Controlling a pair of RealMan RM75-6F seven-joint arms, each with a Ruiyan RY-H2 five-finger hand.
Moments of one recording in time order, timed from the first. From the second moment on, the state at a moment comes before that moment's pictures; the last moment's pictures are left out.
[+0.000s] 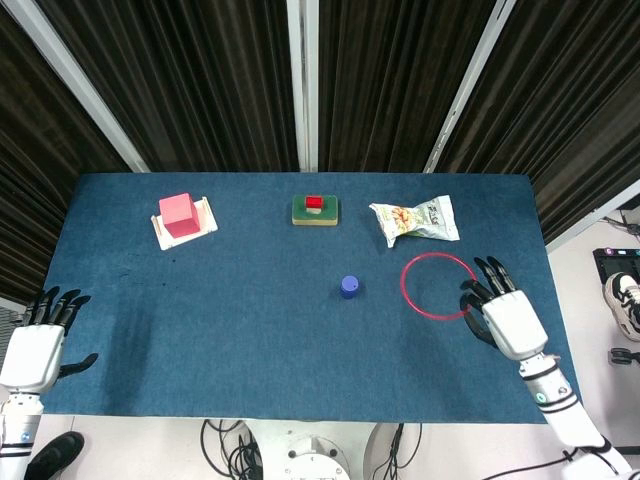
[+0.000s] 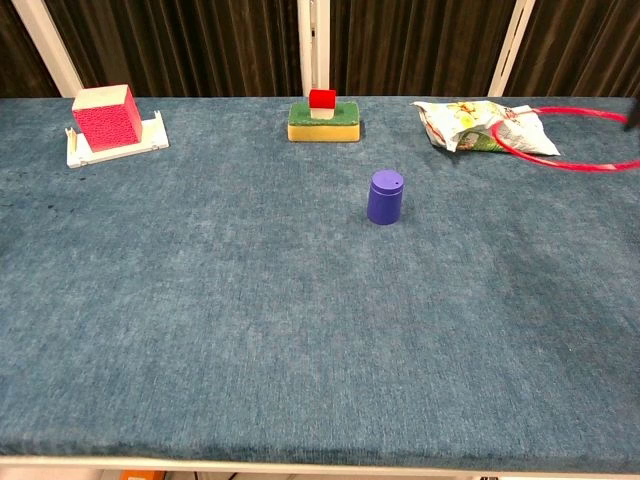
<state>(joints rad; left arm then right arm) -0.11 -1.19 -0.04 -1.55 1.48 1.45 0.10 0.35 -1.36 0.06 -1.31 -1.72 1.43 0.03</state>
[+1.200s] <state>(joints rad) -0.12 -1.19 -0.04 -1.54 1.47 1.44 0.08 0.57 -1.46 0.07 -1.35 -1.61 1.18 -0.04</state>
